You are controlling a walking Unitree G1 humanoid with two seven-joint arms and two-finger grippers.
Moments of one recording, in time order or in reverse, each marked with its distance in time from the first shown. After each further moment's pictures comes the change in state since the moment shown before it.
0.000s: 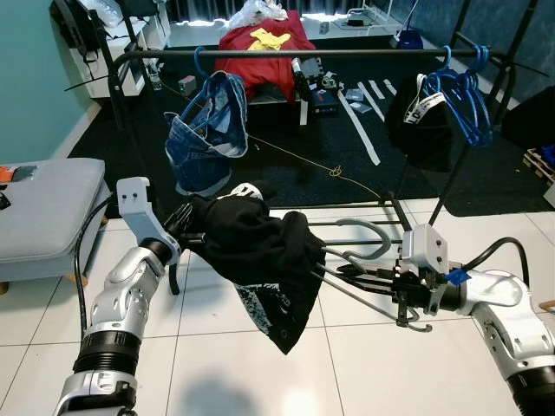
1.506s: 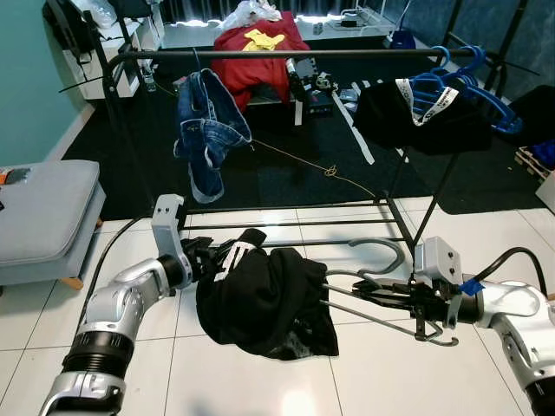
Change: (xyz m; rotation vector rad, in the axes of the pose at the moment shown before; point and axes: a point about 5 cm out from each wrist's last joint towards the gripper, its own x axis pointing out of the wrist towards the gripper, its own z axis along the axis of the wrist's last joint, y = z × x) left arm -0.001 -0.037 -0.019 -0.201 0.306 -0.379; right arm -0.021 0.002 -0.014 0.042 0.071 0.001
